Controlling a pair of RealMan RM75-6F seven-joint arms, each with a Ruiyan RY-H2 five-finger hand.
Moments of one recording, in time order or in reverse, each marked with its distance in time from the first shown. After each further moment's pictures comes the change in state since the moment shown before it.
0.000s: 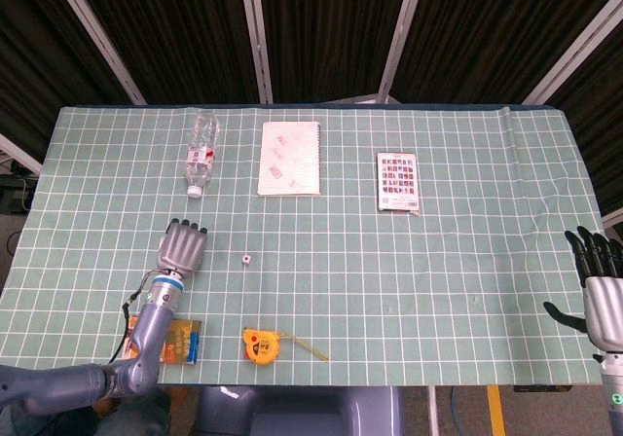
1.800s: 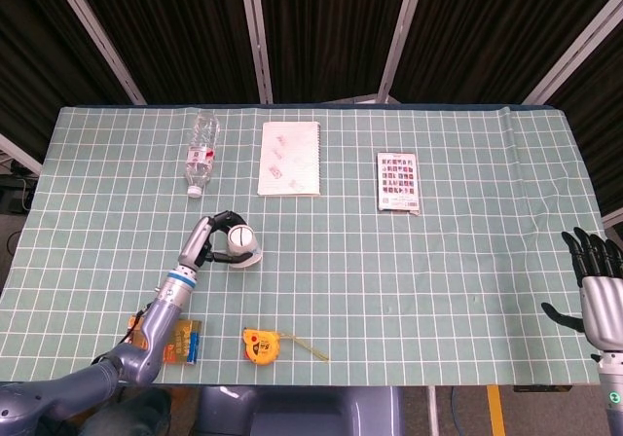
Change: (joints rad) left arm 0.089 -0.195 -0.107 0.438 0.593 -0.109 -2.045; right arm 0.007 0.001 -0.004 -0.004 0.009 -0.017 -0.002
